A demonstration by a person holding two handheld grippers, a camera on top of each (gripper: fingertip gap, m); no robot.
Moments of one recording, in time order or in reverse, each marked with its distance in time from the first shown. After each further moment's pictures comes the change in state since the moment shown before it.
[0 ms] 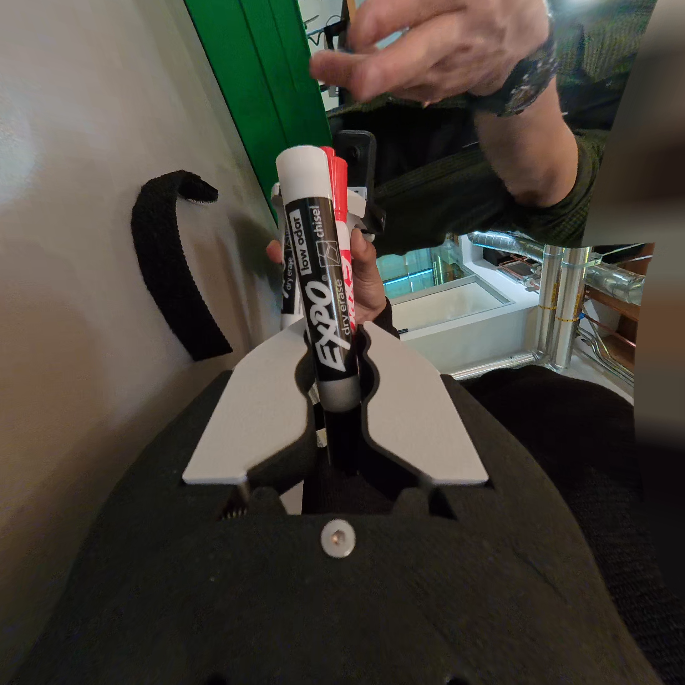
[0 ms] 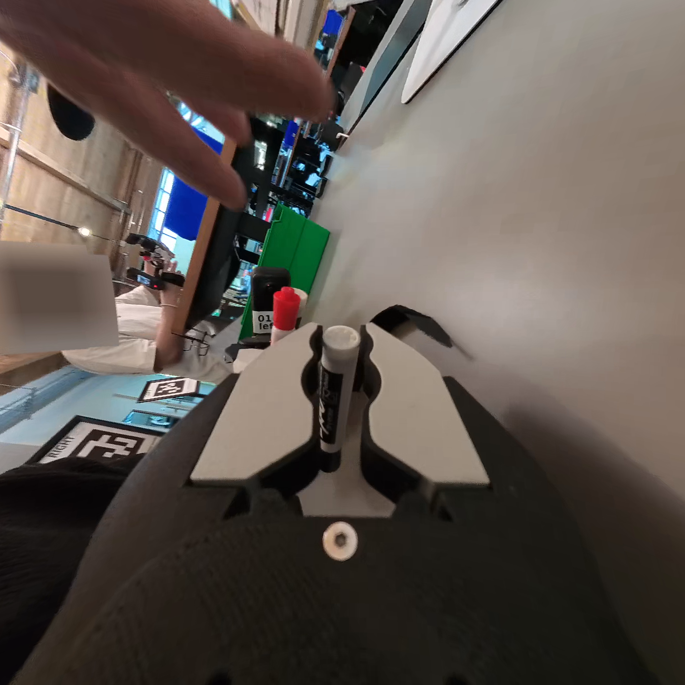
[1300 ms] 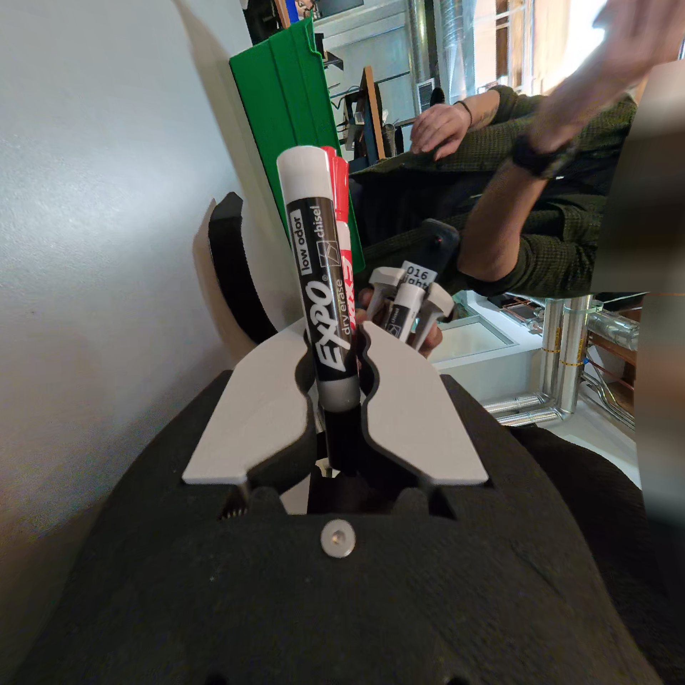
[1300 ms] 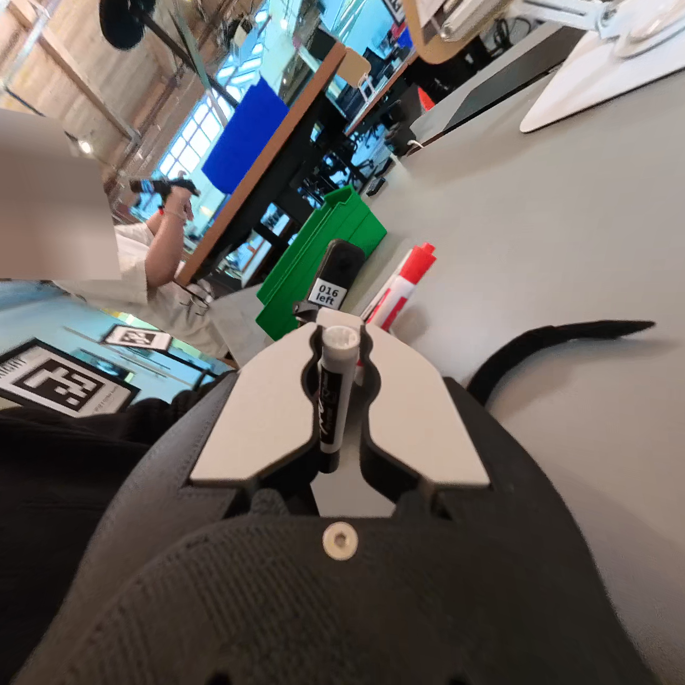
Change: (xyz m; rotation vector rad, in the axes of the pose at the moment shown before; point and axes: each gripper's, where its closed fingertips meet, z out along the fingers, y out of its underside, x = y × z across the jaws) left arm -0.008 -0.025 -0.020 0.113 -0.040 -0.037; right arm -0.078 0.029 0.009 0.017 -0.080 -0.279
